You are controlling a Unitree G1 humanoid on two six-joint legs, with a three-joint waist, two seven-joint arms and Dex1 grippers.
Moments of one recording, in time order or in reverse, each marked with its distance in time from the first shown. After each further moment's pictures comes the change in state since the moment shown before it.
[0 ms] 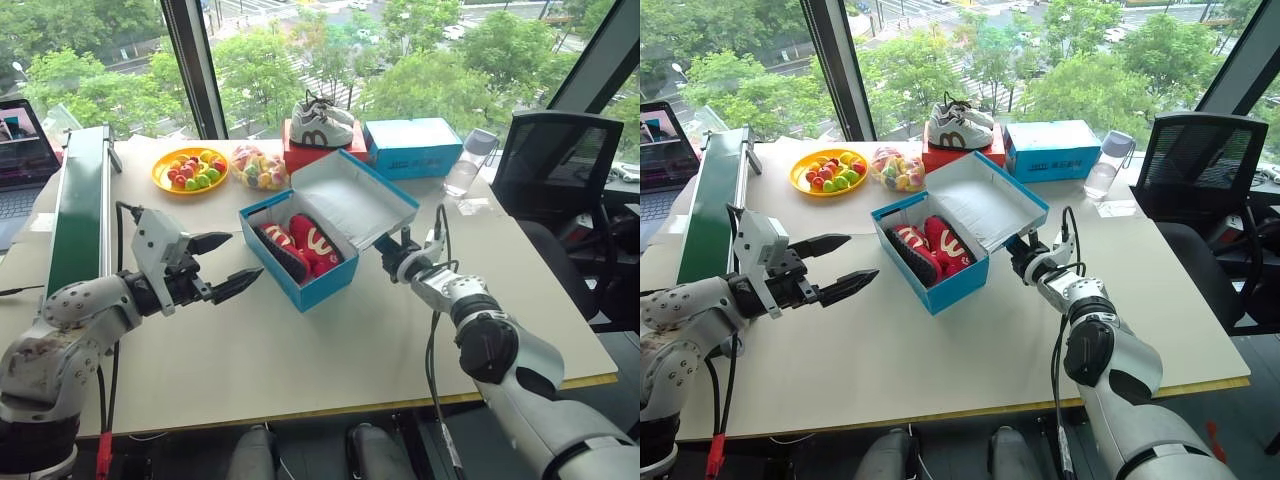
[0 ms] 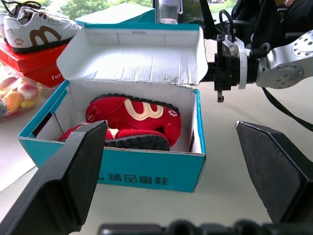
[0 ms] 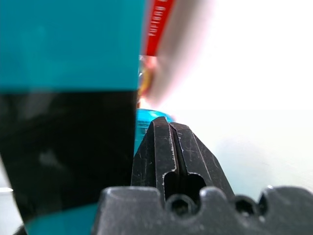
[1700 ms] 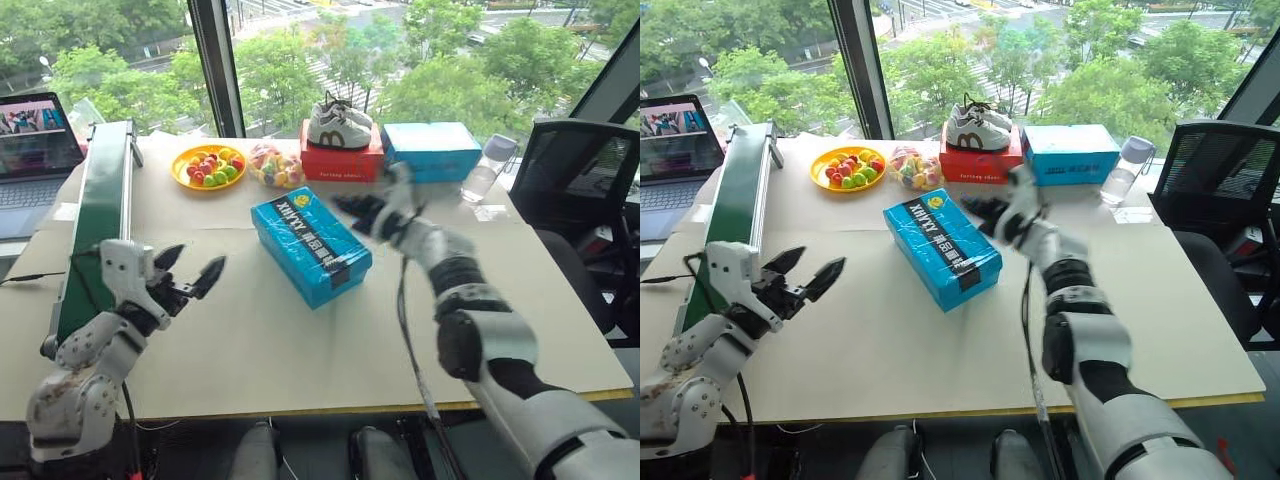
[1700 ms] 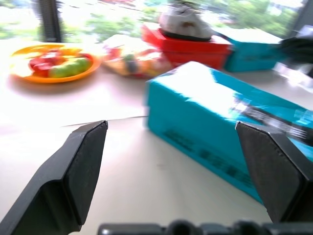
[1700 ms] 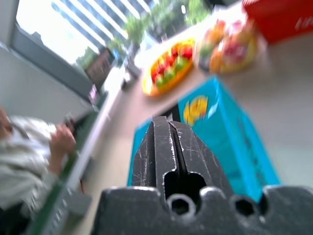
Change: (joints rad) left arm 0.194 -0.386 0.162 0.104 0.142 -0.175 0.420; right arm 0.071 -0.071 0.177 -0.604 -0.062 0.060 -0.152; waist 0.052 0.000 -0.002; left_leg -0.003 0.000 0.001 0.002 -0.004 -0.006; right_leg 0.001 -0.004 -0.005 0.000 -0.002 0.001
